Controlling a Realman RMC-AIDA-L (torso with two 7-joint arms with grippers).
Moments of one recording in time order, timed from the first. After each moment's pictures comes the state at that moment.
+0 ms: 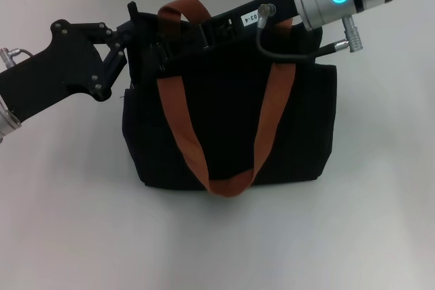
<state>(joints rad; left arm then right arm) -0.46 -2.06 0.55 0.45 1.66 1.67 -0.71 1.04 2.08 -1.04 -0.64 -1.95 -1.48 2.29</state>
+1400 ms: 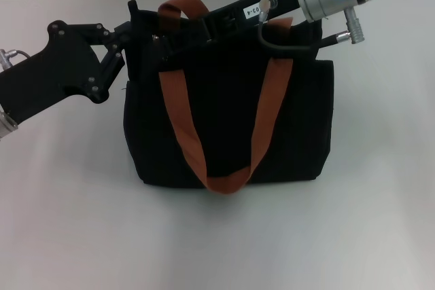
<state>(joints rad) -0.45 -2.05 0.55 0.45 1.65 1.69 -0.71 1.04 2.07 -1.05 -0.67 -1.97 -1.46 2.28</state>
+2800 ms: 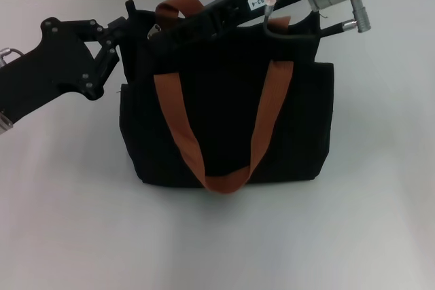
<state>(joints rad) -0.45 -2.05 0.54 0.45 1.65 1.70 -0.71 1.02 2.08 -1.07 -0.77 -1.98 -1.46 2.24</state>
